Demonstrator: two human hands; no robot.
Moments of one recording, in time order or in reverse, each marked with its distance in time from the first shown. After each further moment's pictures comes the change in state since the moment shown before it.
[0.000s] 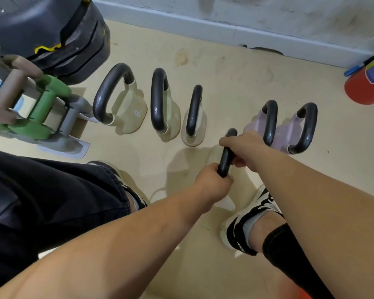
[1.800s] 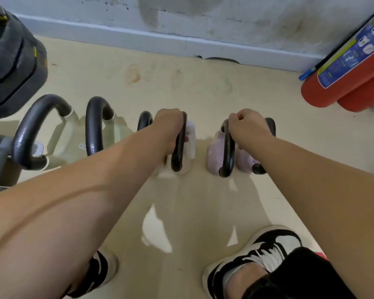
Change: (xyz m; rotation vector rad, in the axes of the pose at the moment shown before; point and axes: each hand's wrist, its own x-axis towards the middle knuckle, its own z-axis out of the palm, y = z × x) left_hand 0.114 0.184 -0.030 -0.137 0.075 -0.147; right_hand 0.071 -0.030 -0.117 -0.166 0.279 -0.175
